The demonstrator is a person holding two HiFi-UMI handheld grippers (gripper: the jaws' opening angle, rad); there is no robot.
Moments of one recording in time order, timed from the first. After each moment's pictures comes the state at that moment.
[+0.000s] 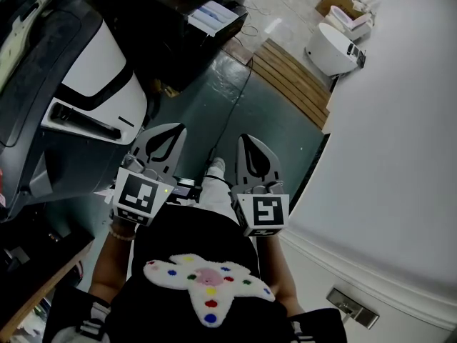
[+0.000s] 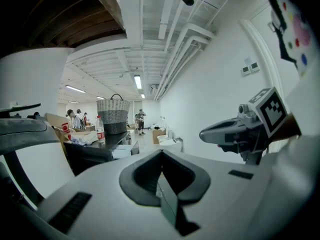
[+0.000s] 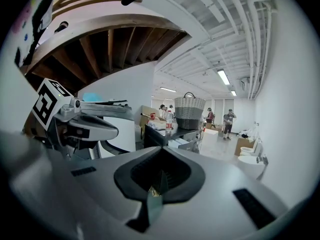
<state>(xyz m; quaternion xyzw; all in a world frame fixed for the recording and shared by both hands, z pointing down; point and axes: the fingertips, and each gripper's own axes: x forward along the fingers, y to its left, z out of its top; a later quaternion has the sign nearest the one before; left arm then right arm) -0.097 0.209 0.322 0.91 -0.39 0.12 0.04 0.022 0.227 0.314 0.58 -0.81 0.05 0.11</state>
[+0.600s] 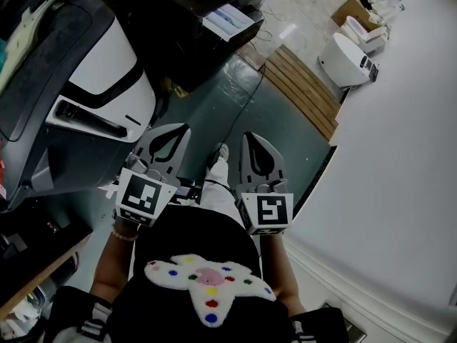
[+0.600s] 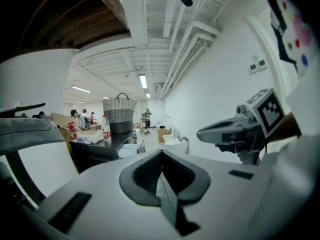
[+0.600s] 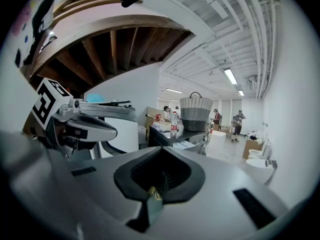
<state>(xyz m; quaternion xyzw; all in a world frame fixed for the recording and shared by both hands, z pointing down) -0.105 0.186 0.325 0.90 -0.42 0.13 0.05 0.012 0.190 0.311 0.55 -0.83 0.04 0.10</state>
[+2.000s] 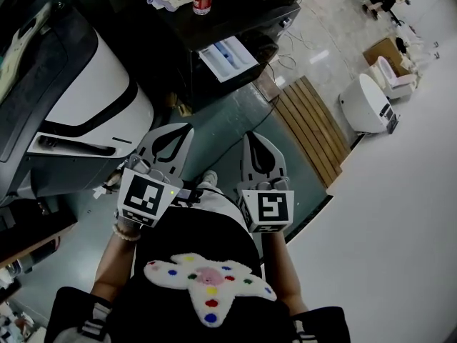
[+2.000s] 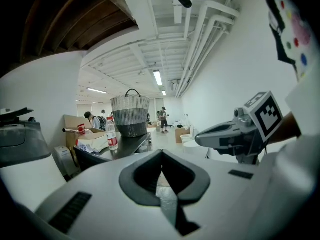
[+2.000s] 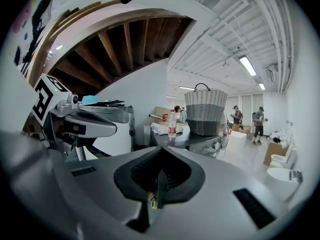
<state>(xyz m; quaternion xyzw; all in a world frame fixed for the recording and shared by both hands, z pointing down) -0.025 0.009 0.311 0.85 -0.51 0.13 0.05 0.088 -0.014 0.320 0.45 -0.89 0.04 0.11</state>
